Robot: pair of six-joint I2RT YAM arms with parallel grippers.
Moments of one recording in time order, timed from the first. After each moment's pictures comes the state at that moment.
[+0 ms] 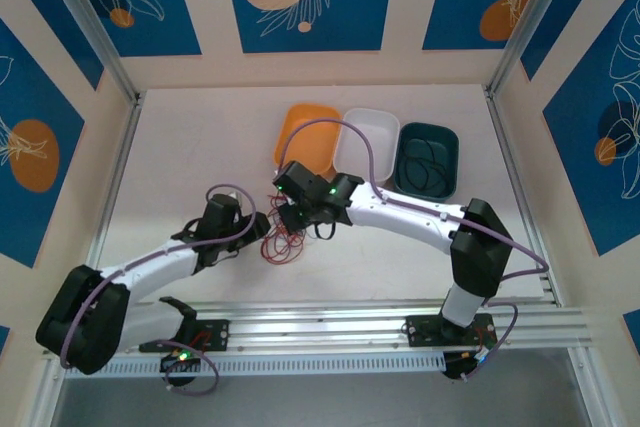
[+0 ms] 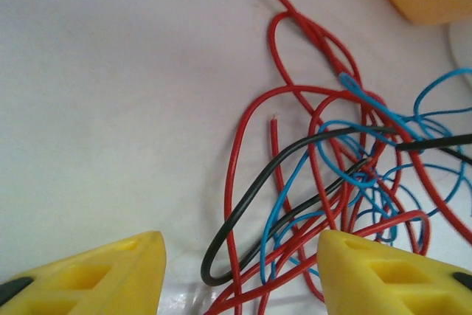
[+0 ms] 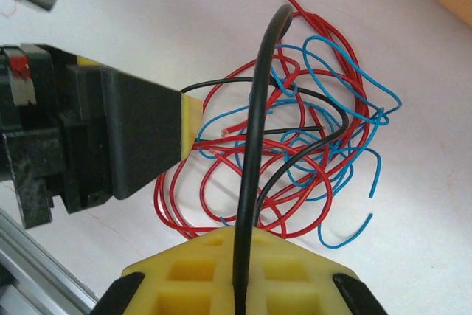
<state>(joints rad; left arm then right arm) -0.49 1.19 0.39 -0.03 0.13 -0.86 1.01 1.70 1.37 -0.69 0.05 0.46</state>
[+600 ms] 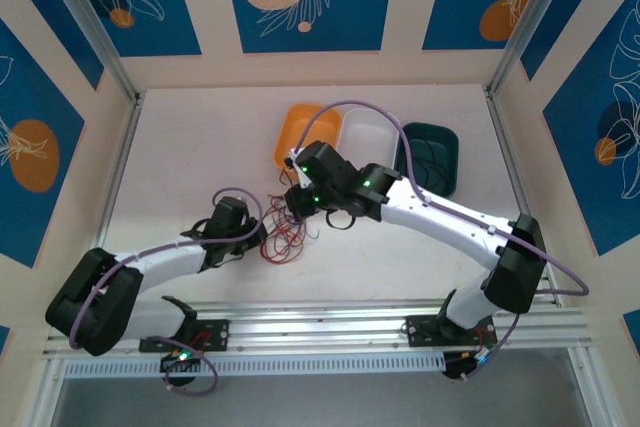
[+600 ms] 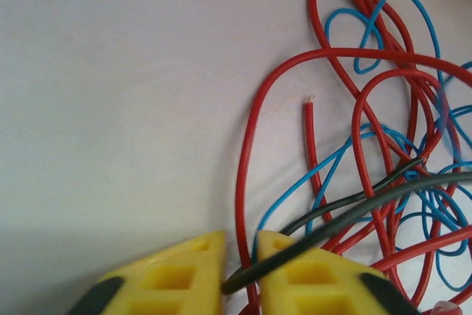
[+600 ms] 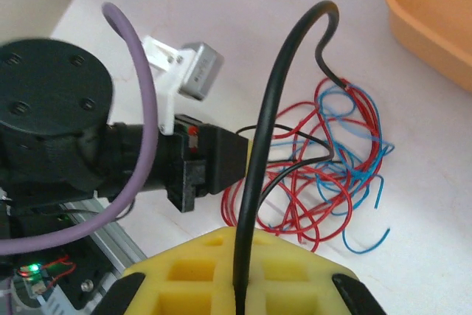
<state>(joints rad) -0.52 1.28 0.39 0.01 0.09 -0.88 0.97 1.51 1.38 -0.68 -0.05 0.47</state>
